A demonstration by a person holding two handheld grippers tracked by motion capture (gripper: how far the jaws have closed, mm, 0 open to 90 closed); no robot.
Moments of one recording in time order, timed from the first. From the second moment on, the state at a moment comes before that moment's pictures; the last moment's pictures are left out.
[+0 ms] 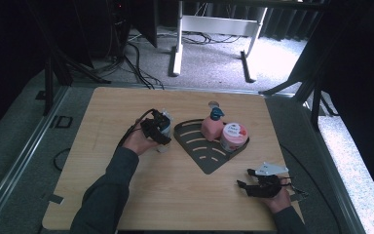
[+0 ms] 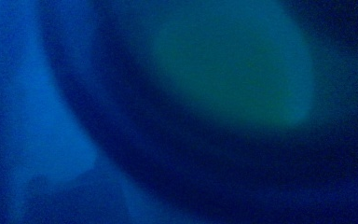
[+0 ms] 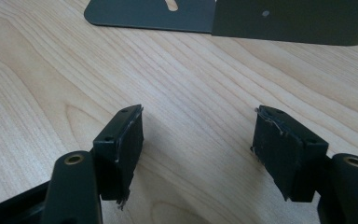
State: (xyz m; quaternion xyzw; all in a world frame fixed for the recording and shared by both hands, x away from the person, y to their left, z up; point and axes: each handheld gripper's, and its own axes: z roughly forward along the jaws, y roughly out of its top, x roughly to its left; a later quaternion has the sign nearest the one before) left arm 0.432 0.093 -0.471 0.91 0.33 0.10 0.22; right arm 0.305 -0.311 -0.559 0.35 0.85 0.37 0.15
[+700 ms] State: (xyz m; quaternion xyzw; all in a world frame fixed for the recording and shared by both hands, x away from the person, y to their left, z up) left arm 0.431 0.094 -0.470 0.91 0.33 0.10 0.22; right arm 0.305 -0.311 -0.559 0.35 0.85 0.37 0.15
